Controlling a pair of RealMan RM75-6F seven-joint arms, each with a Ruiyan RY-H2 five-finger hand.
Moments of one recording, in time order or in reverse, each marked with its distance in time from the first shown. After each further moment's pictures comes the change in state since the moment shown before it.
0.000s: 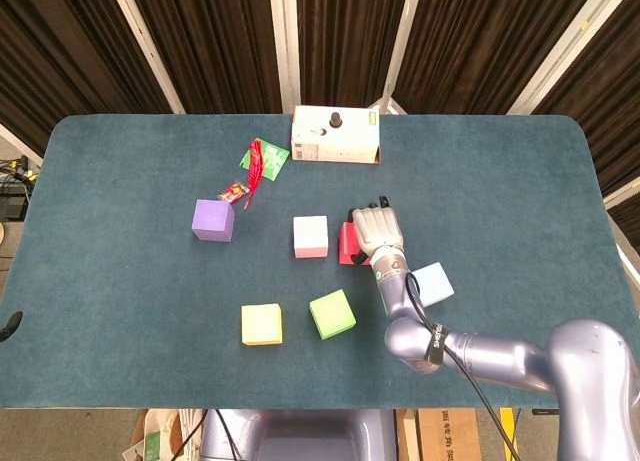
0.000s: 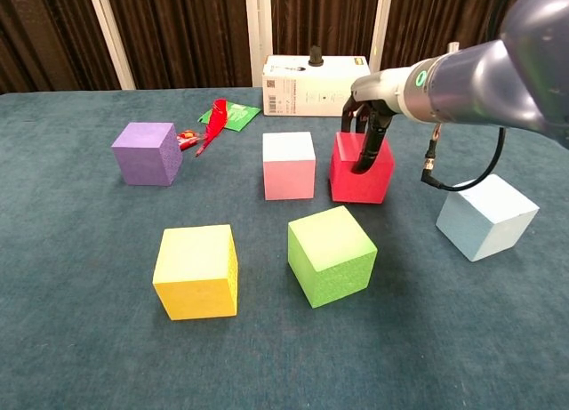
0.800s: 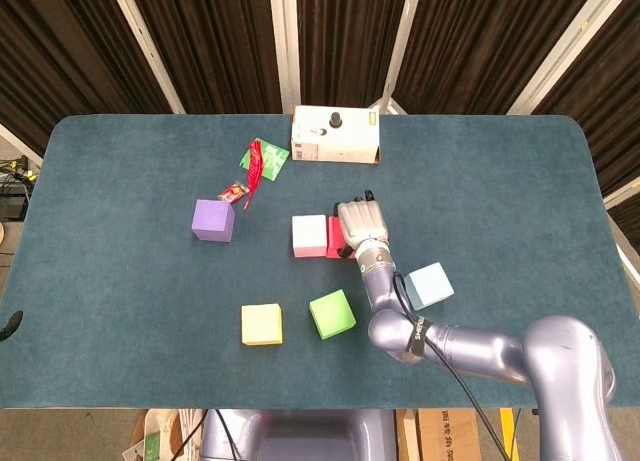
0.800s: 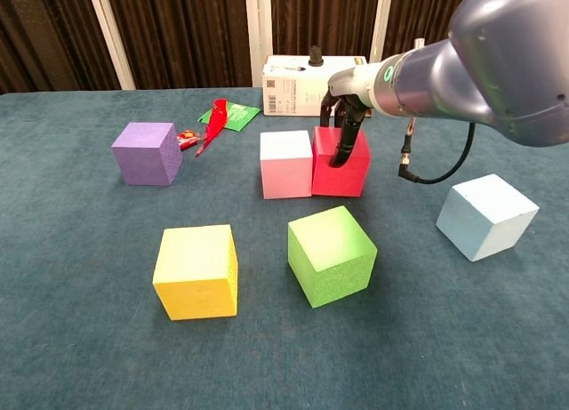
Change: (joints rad) left arm -0.003 -0.002 -0.003 0.002 -0.008 -0.006 0.004; right arm 0.071 -0.054 0.006 0.098 0.022 -0.034 0.008
